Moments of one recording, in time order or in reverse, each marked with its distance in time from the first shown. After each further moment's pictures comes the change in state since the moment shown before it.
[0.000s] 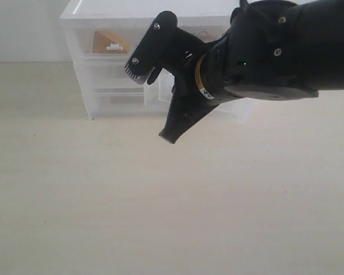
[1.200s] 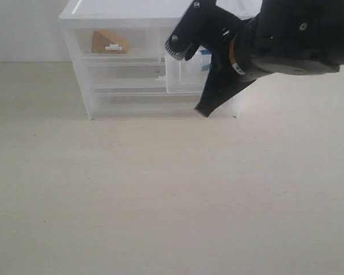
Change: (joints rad) left arm 0.000 0.000 0.010 0.000 -0.022 0.000; right arm -0.102 -0.006 -0.020 -0.062 0.069 -0.006
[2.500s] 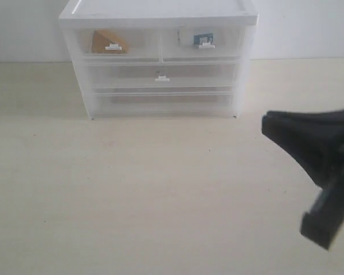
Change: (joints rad) left arm 0.000 0.000 0.002 0.000 -0.019 0.000; right arm -0.189 -0.912 0.868 0.095 -0.909 0.314
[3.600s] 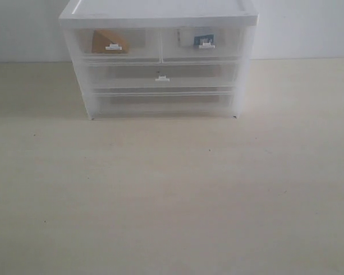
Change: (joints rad) left arm 0.000 0.000 0.000 0.000 -0.011 0.000; right arm -0.372 -0.704 0.238 0.760 0.487 -0.439
